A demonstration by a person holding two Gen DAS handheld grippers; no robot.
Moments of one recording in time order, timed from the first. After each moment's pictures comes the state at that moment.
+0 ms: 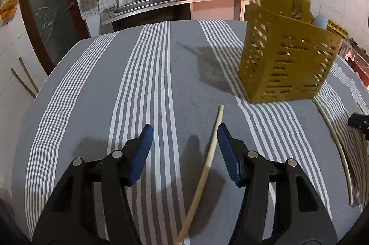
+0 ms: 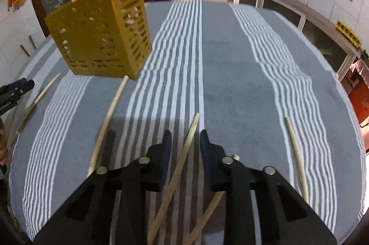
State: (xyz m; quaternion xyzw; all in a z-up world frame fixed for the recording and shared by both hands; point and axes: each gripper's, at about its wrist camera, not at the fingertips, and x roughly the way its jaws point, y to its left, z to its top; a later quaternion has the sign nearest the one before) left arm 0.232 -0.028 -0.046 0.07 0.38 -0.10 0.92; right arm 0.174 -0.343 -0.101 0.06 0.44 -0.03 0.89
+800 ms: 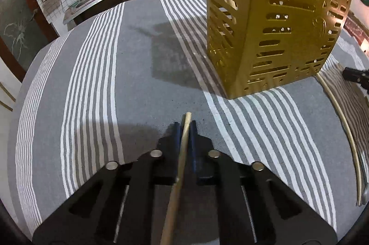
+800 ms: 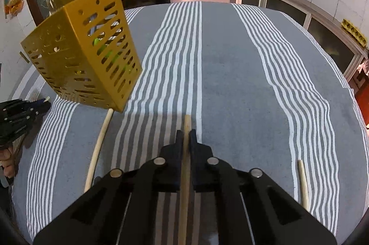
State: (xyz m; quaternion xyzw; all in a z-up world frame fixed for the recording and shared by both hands) left arm 0.277 -0.084 -0.078 0.15 0.45 -0.16 0.87; right arm 0.218 -0.356 -0.090 0.08 0.43 -0.01 0.90
